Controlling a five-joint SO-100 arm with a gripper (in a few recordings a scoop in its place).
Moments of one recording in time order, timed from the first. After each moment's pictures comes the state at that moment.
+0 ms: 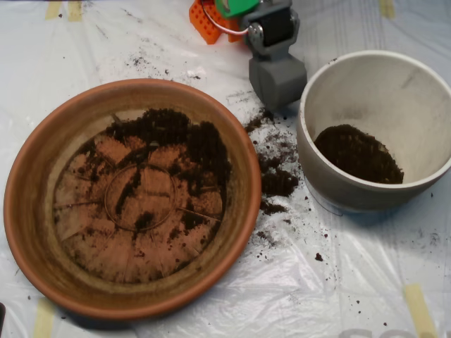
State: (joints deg) arm -17.8 187.6 174.9 58.2 -3.3
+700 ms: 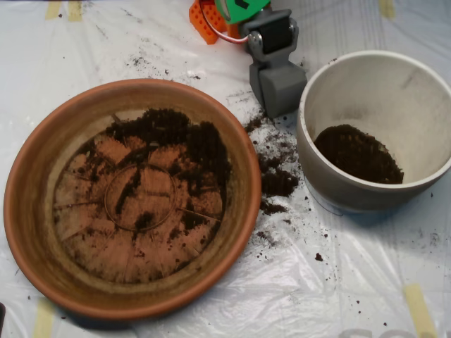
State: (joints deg) arm -17.3 187.6 177.0 56.4 -2.4
